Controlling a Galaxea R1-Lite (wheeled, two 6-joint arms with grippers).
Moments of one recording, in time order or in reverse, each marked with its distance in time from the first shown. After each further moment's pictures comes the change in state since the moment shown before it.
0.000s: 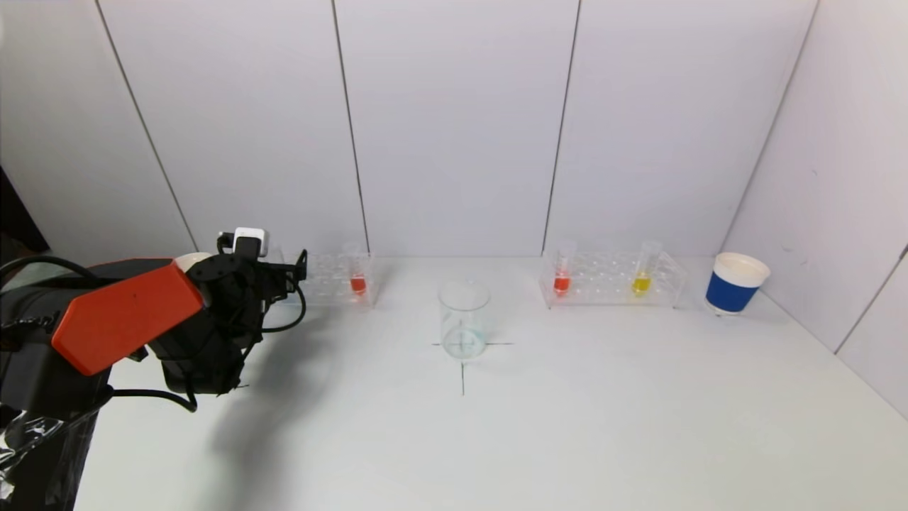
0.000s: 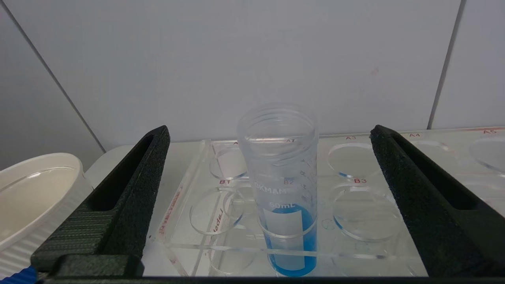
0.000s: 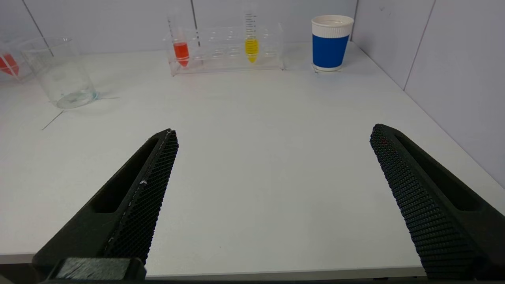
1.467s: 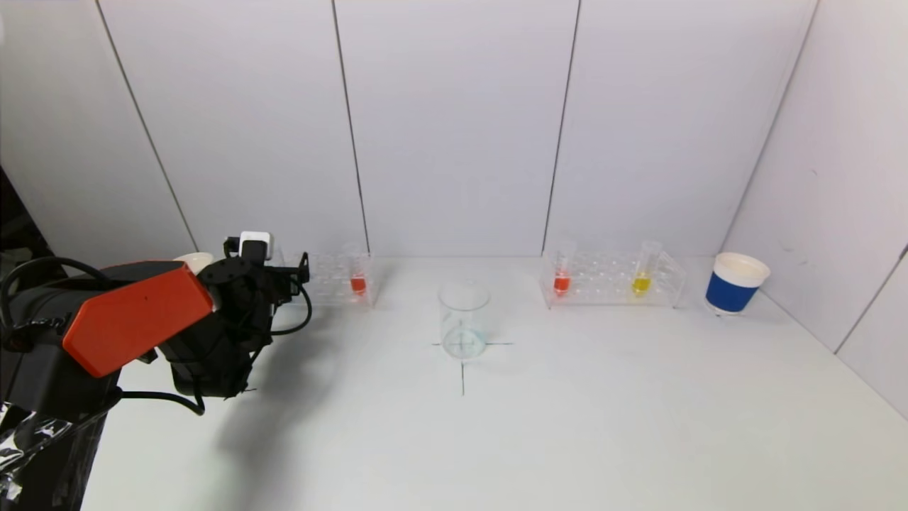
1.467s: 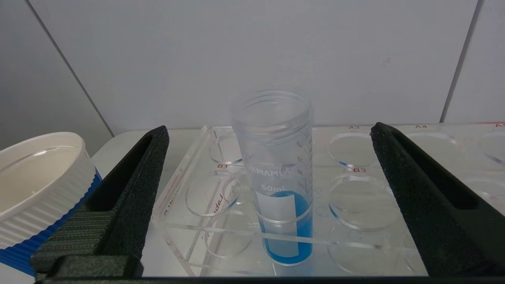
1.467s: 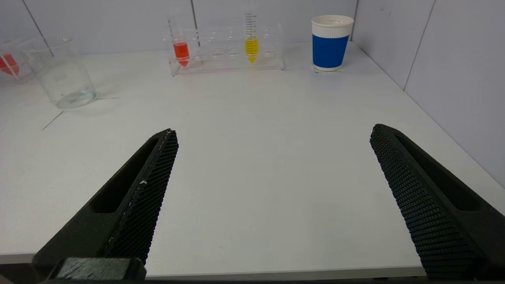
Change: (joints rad) left arm -0.029 0.012 0.003 0.001 0.094 0.000; right arm 0.000 0.000 0.000 0.000 0.000 0.000
